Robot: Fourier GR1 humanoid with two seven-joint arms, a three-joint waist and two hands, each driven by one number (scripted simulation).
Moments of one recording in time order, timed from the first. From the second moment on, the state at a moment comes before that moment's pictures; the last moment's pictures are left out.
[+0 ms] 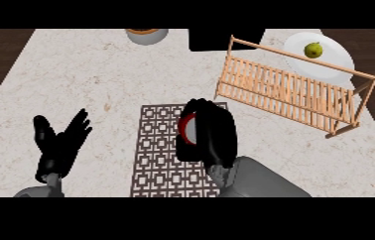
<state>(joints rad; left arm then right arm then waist) -0.03 0.25 0.04 -1.32 0.20 0.05 0.27 -0.58 -0.15 0.82 -1.51 0.74 -0.37 1.06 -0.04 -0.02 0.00</state>
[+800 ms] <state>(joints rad) -0.01 0.24 0.04 -1.35 0.20 0.04 0.27 -0.73 -0.24 0.44 -2.00 0.94 -0.03 1.23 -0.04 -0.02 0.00</state>
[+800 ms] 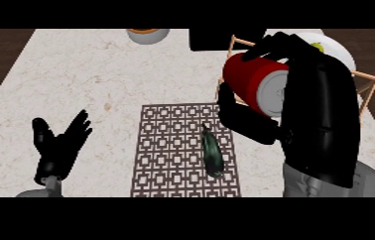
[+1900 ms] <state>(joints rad) -0.05 0.22 0.03 -1.34 0.17 0.04 0.28 -0.94 -0.47 -0.08 -1.77 0.64 0.30 1.04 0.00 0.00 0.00</state>
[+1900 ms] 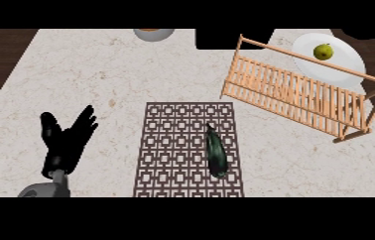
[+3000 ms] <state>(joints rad) -0.06 0.20 0.05 -1.34 0.14 0.02 0.29 -0.88 -0.49 -0.15 -1.47 0.73 0.20 0.76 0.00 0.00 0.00</state>
